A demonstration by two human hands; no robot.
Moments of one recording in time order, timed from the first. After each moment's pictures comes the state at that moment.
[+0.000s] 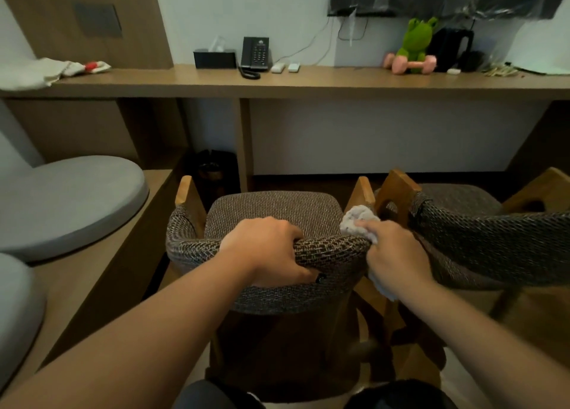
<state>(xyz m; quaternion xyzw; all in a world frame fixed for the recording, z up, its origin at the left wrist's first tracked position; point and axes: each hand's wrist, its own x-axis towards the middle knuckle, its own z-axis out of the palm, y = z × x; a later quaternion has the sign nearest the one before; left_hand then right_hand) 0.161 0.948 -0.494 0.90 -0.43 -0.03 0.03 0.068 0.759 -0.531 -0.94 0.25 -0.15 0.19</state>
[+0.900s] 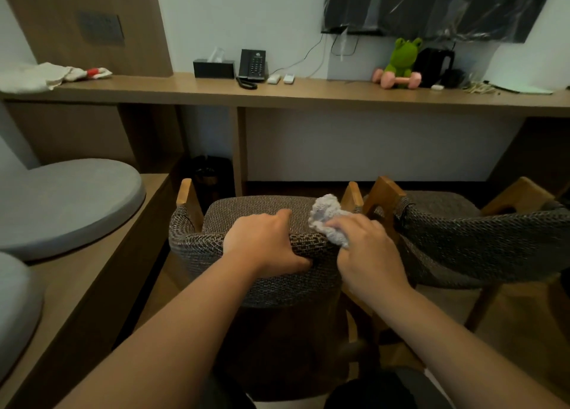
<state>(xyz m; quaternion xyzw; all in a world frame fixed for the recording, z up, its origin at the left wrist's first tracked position) 0.144 0.953 -0.496 0.93 -0.36 0.06 0.06 0.034 0.816 -0.495 -0.95 0.13 -0.22 0.16</state>
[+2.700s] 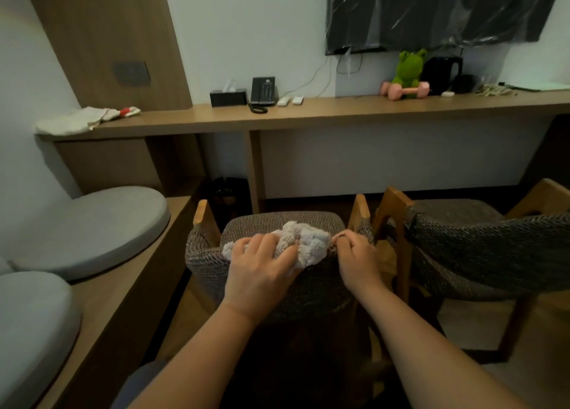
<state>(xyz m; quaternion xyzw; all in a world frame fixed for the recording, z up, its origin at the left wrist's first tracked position) 0.112 0.972 -0.533 0.82 -0.42 0.38 0.09 0.068 0.788 -0.539 -0.85 0.17 -0.26 0.43</state>
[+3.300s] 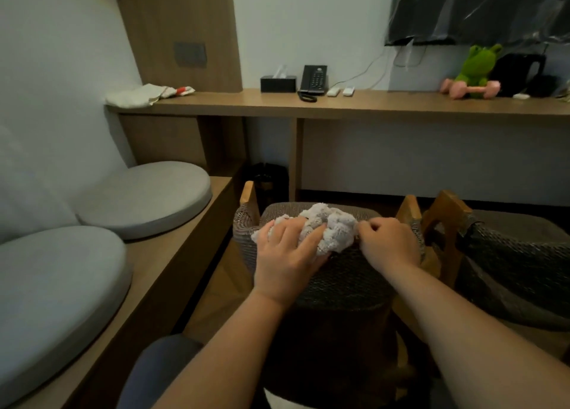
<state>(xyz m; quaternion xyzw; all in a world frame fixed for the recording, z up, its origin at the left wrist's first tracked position) 0.126 1.004 -0.557 0.83 -0.33 0.41 0.16 0.091 0.826 -0.510 -0.93 0.21 -0.22 0.22</state>
